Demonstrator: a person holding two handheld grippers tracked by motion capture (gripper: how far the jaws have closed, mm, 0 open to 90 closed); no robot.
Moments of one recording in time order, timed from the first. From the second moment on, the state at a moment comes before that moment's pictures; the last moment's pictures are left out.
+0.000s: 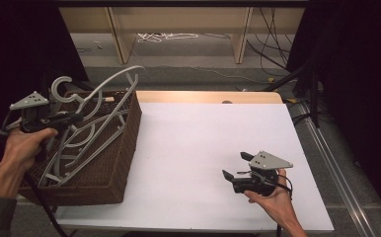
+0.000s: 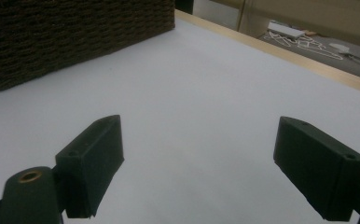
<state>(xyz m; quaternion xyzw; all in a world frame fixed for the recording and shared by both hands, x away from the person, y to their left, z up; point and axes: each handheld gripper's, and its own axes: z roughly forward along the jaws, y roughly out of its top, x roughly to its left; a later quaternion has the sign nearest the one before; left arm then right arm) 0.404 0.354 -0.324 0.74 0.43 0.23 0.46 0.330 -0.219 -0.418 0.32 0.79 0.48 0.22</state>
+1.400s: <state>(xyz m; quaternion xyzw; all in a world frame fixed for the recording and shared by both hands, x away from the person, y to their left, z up) 0.389 0.394 -0.381 0.77 0.45 0.21 0.40 0.330 -0.219 -0.423 0.32 0.79 0.47 0.21</state>
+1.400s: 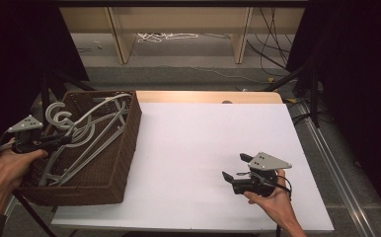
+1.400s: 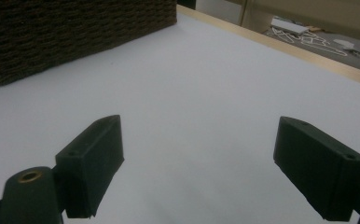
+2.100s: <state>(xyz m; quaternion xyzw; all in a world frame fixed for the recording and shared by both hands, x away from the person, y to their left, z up) 0.417 0.389 -0.399 0.81 0.47 0.16 0.32 0.331 -0.219 -0.425 0.32 0.80 0.47 0.21</state>
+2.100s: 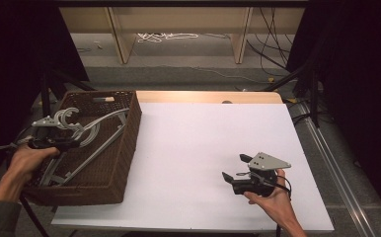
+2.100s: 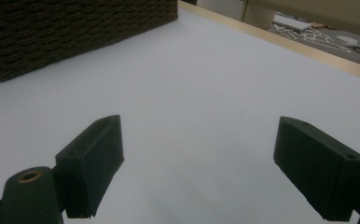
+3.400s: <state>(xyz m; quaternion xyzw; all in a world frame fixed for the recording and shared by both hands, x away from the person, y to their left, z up) 0.378 0.346 -0.358 0.66 0.54 0.25 0.46 0.330 -0.217 -0.426 0.32 0.79 0.47 0.21</state>
